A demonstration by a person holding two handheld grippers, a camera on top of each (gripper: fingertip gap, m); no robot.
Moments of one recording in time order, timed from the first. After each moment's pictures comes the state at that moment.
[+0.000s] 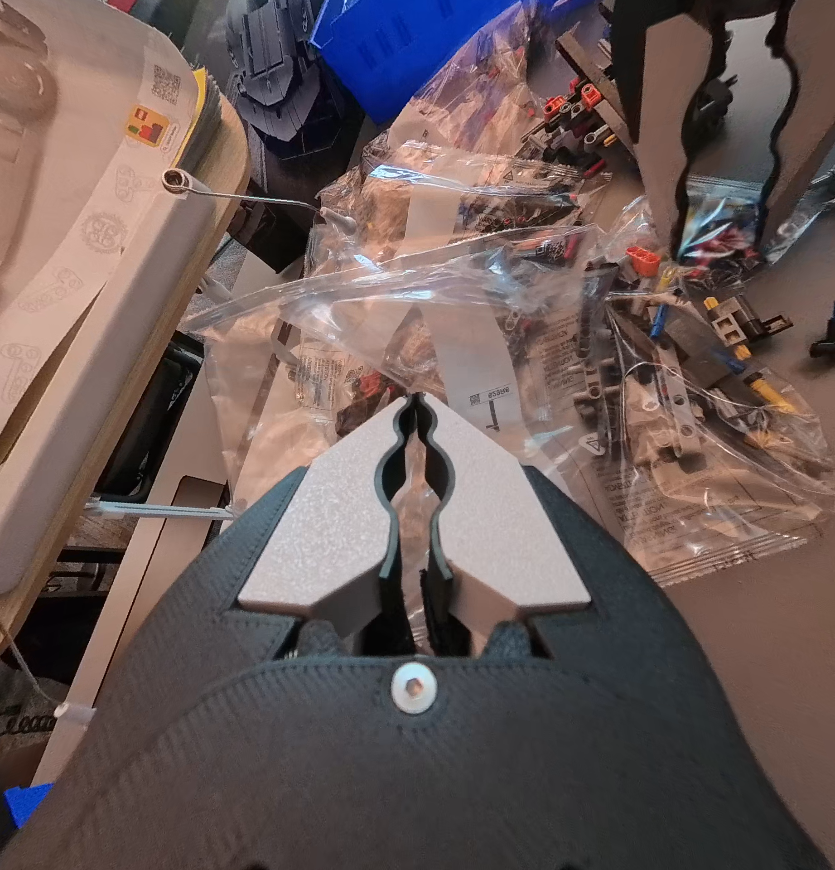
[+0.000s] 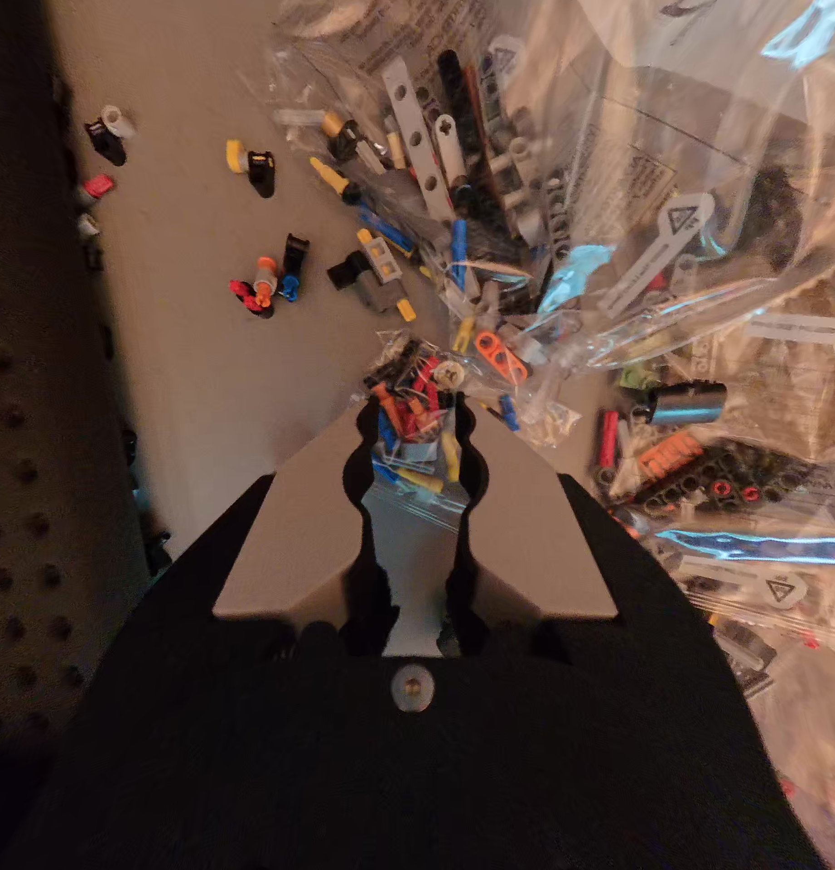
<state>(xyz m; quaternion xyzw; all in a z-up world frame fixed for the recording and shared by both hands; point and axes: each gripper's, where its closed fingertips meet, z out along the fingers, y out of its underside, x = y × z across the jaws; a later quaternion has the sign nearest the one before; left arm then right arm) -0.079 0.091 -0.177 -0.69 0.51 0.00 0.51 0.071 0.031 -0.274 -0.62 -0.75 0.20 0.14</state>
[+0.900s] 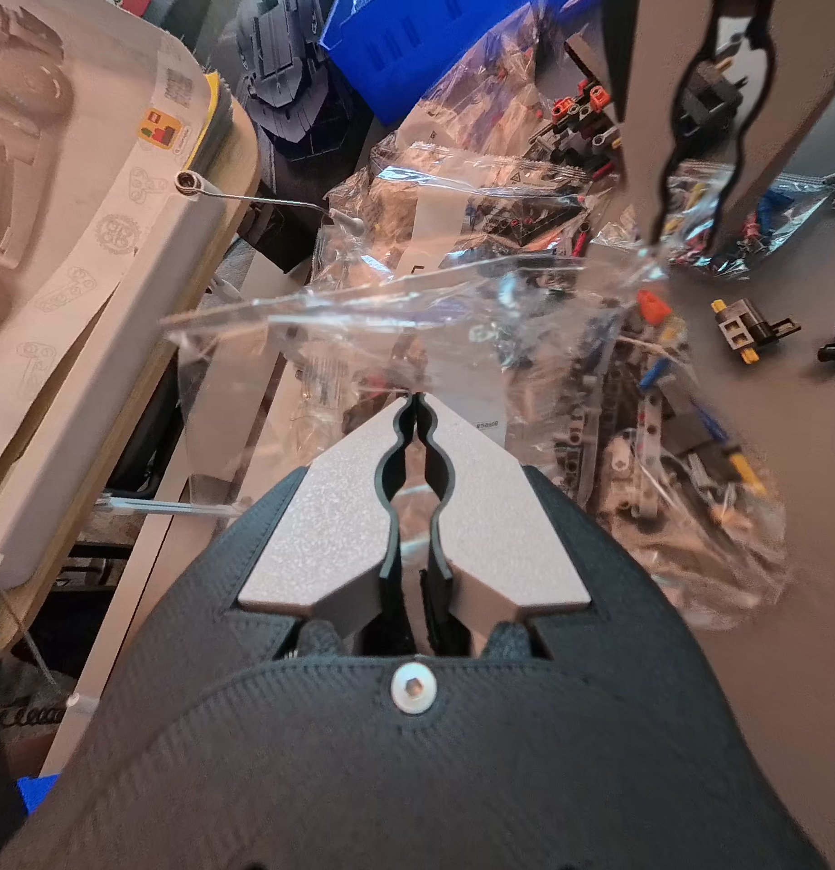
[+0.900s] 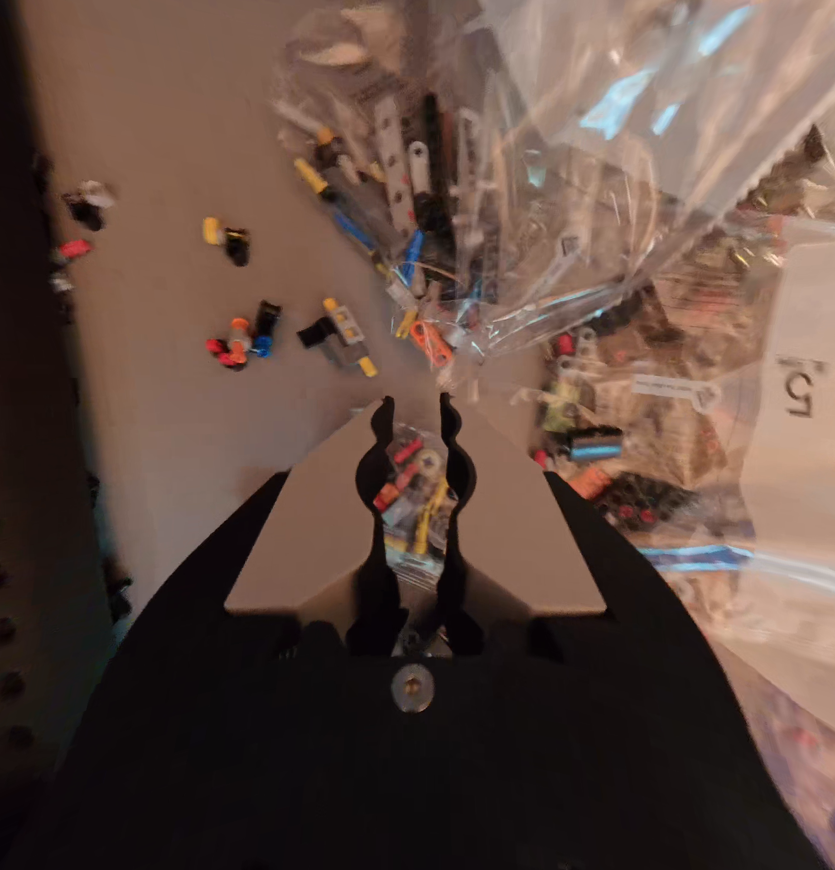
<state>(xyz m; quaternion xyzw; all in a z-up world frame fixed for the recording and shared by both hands) -0.080 0.092 -0.174 -0.69 0.51 0.00 0.51 0.048 0.043 -0.250 -0.60 -0.75 0.20 0.22</state>
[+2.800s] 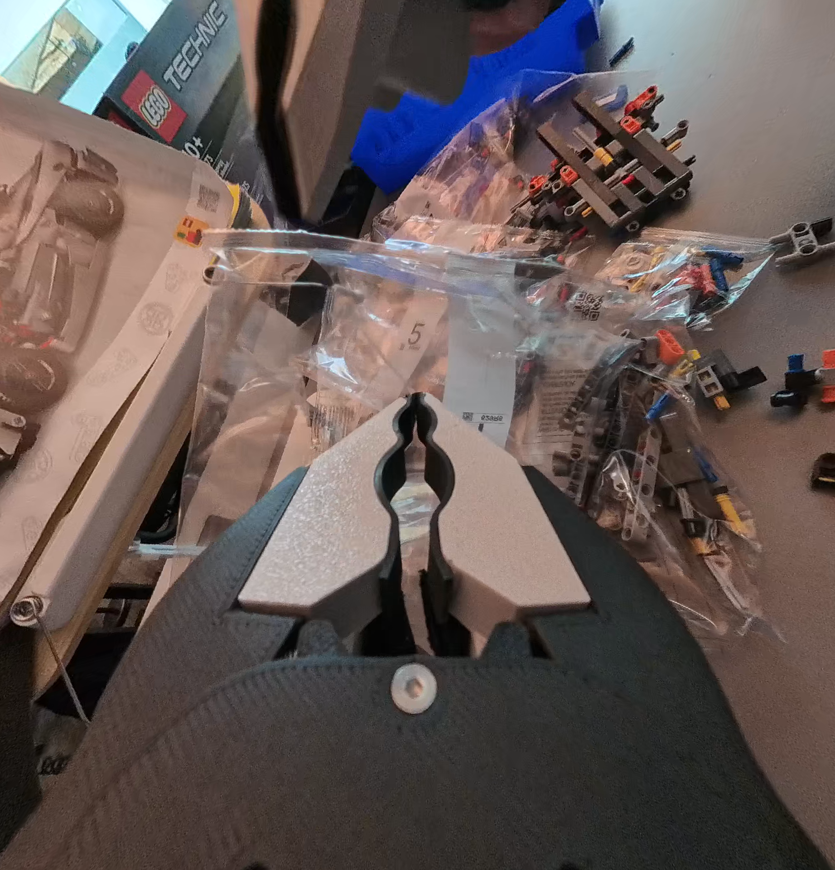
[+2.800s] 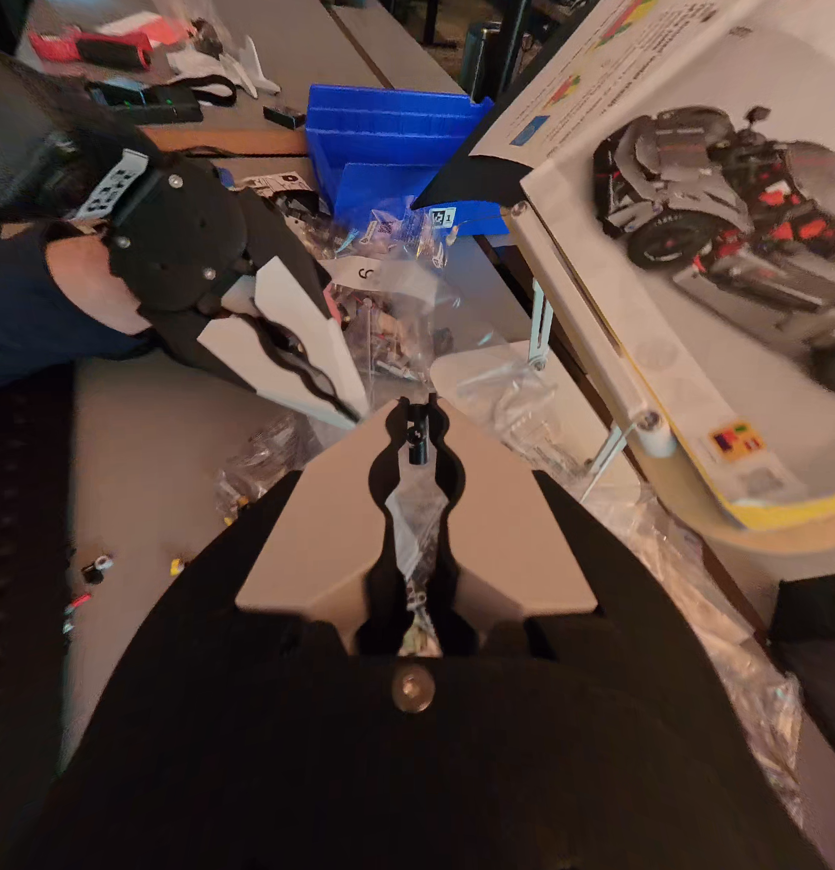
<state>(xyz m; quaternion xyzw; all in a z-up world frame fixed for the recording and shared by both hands) -0.058 0.082 -0.152 -0.66 0.52 0.00 0.54 -0.043 0.097 -0.083 -0.58 -0.61 0.31 0.43</state>
